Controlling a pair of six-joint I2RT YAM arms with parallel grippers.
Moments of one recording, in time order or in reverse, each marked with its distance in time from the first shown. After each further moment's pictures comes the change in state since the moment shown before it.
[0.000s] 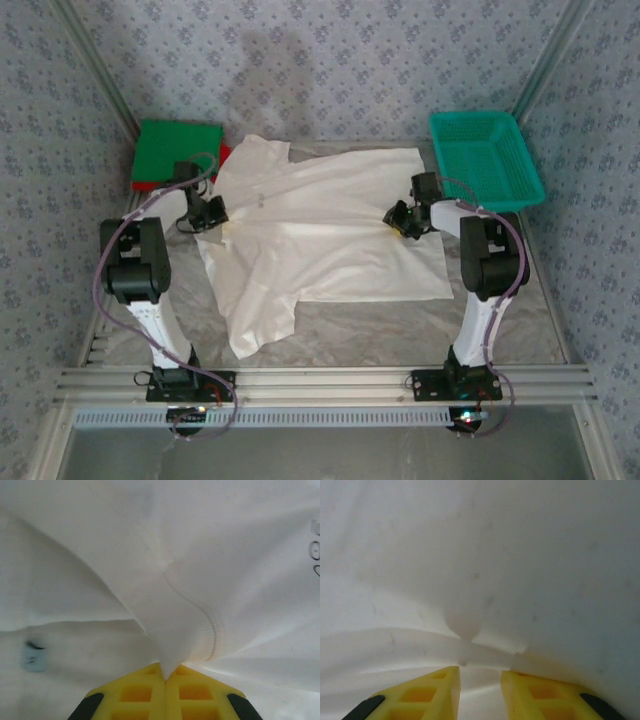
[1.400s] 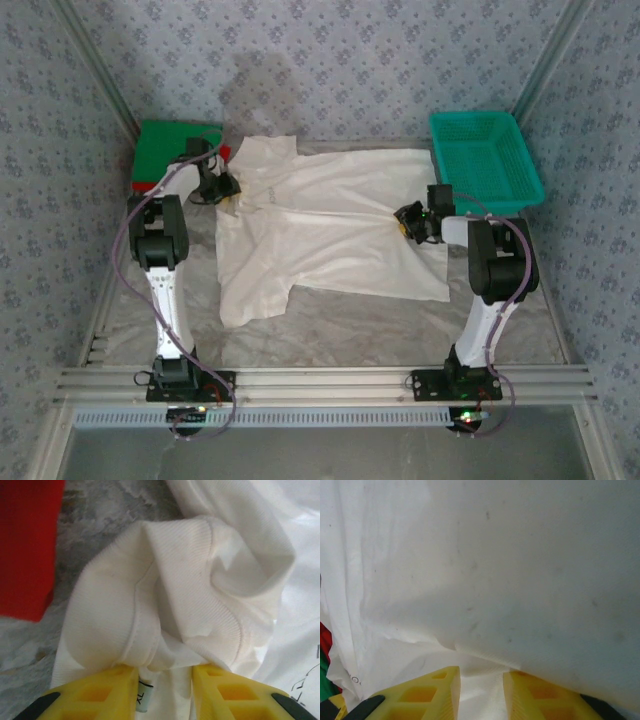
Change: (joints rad) left arm -0.029 0.397 0.520 -0.065 0.027 0.007; right arm -0.072 -0.048 -0.184 0.309 -0.050 0.341
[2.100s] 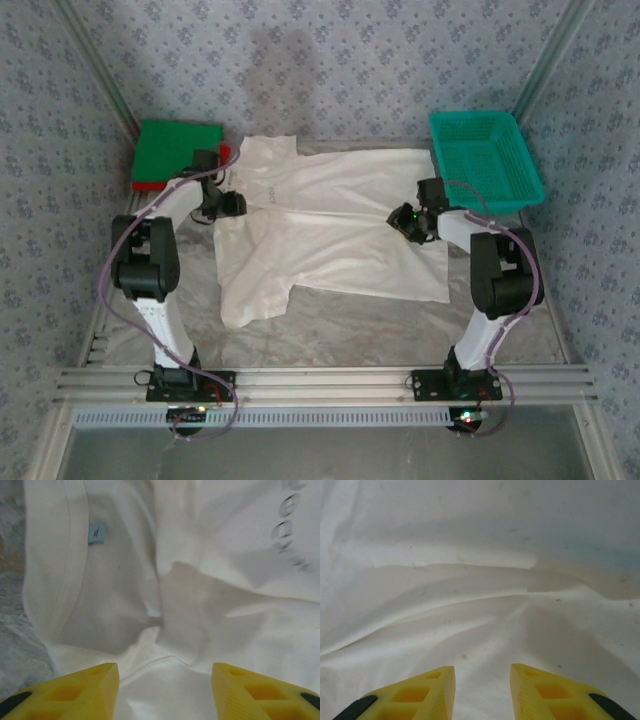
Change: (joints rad) left arm -0.098 -0.350 -0.393 0.001 -0.160 0.184; right arm 0.074 -0.108 0.046 -0.271 0.066 -0.292
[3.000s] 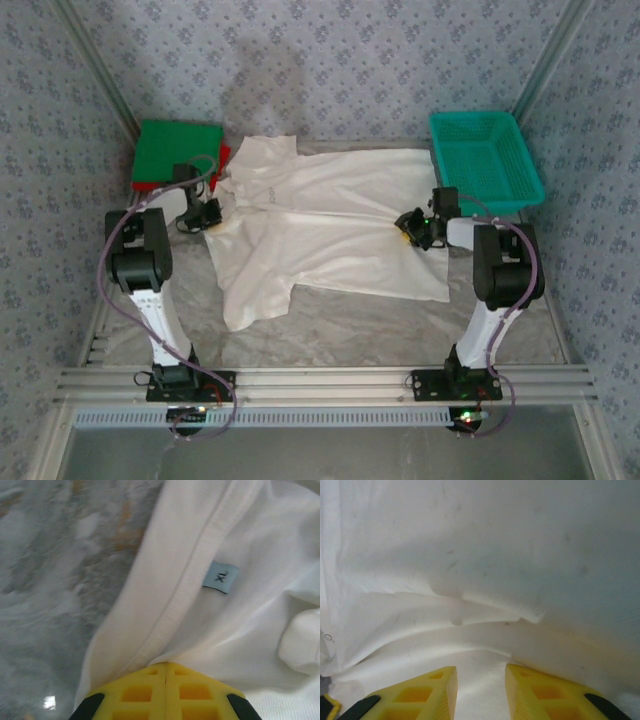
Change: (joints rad) left arm 0.154 0.055 -0.097 0.131 0.039 -0.143; right arm -0.113 0.058 -0.087 0.173 -0.158 0.109
